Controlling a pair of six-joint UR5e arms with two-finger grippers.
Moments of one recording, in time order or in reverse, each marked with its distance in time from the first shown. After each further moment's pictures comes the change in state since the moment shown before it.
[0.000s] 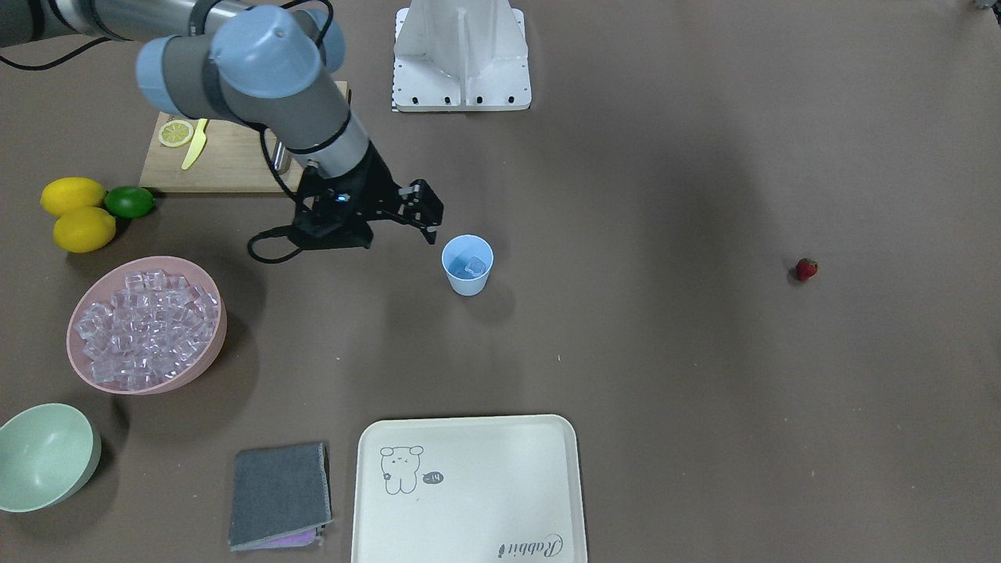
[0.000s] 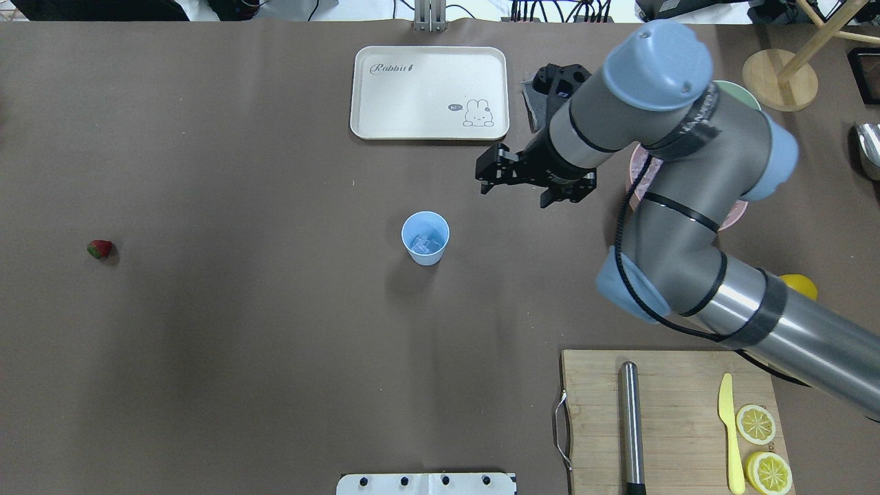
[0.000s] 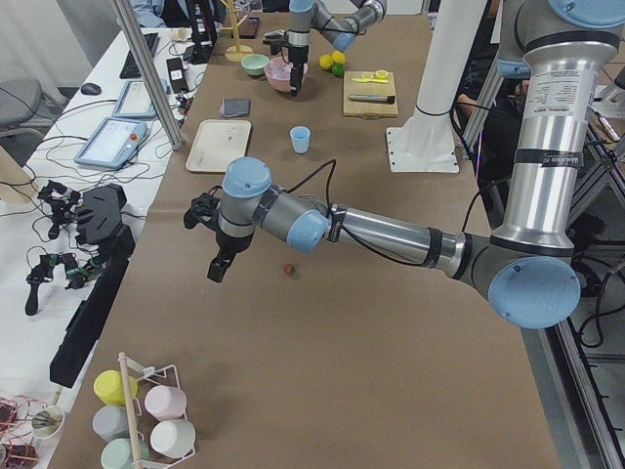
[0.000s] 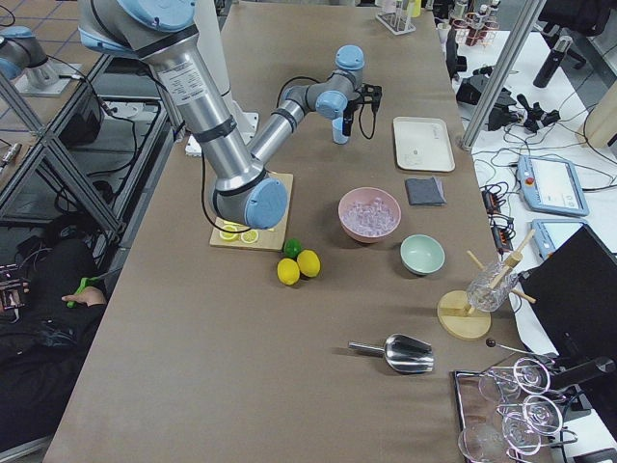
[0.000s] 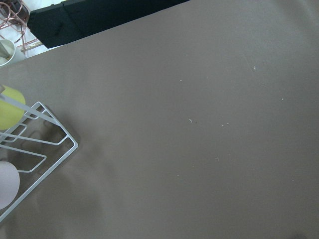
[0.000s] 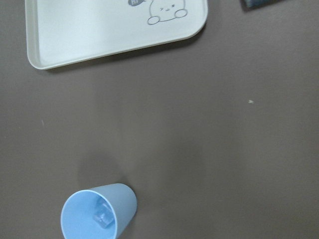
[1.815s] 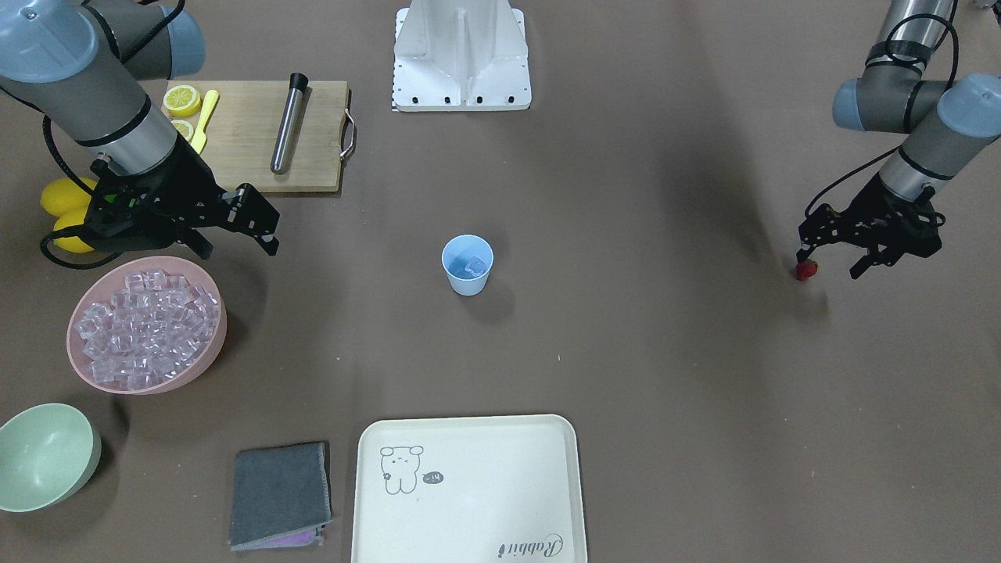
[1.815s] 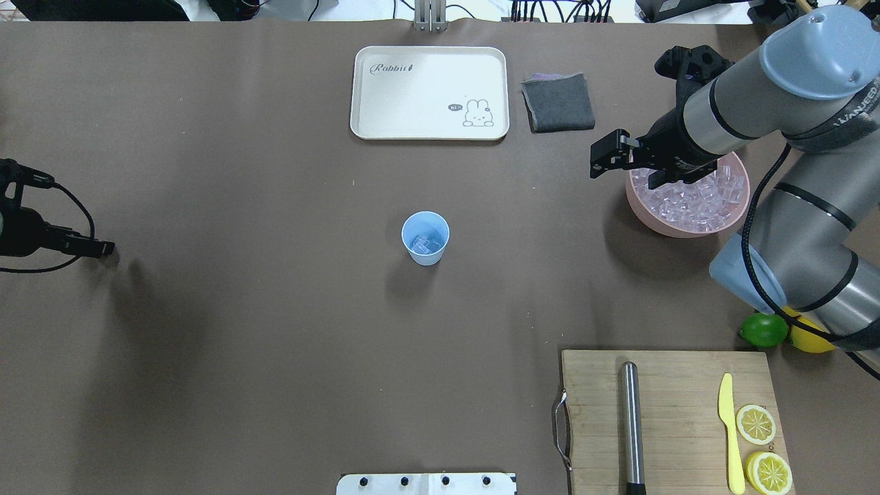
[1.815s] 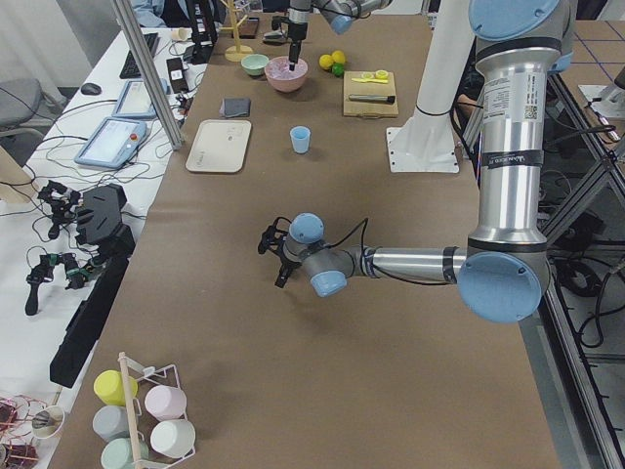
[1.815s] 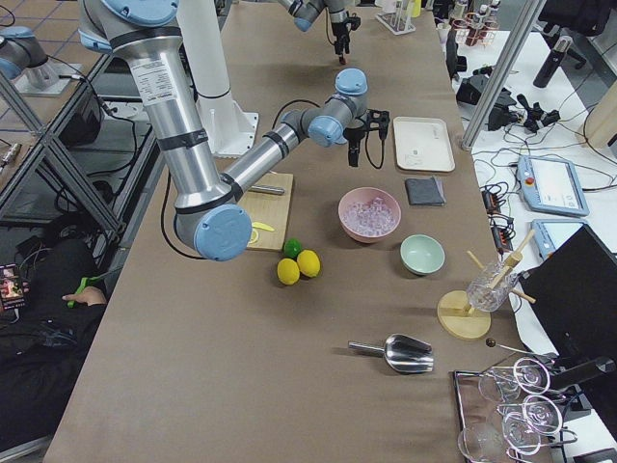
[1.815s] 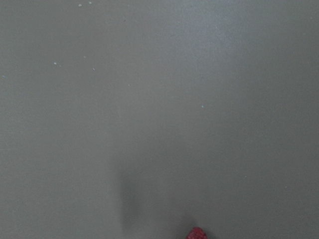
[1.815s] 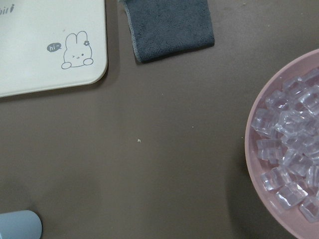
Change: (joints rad) left arm 0.542 0.110 0.237 -0.703 0.212 -0.555; right arm 0.124 -0.199 0.094 0.011 0.002 -0.138
